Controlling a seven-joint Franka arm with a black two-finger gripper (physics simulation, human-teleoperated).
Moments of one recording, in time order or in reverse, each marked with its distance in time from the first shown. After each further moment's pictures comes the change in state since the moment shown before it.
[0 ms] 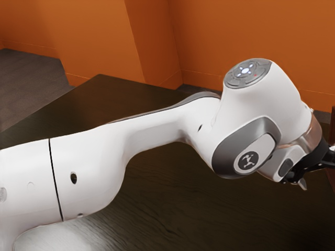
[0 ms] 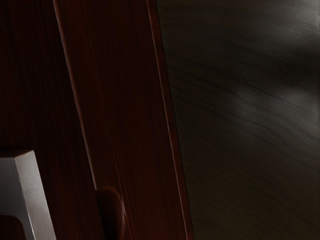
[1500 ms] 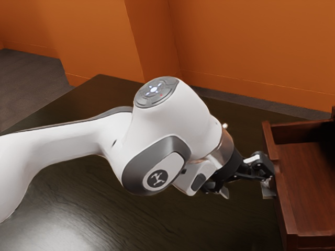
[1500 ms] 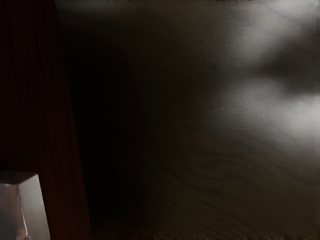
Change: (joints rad) arm 0.053 -0.408 0.059 -0.546 0.007 0.088 0.007
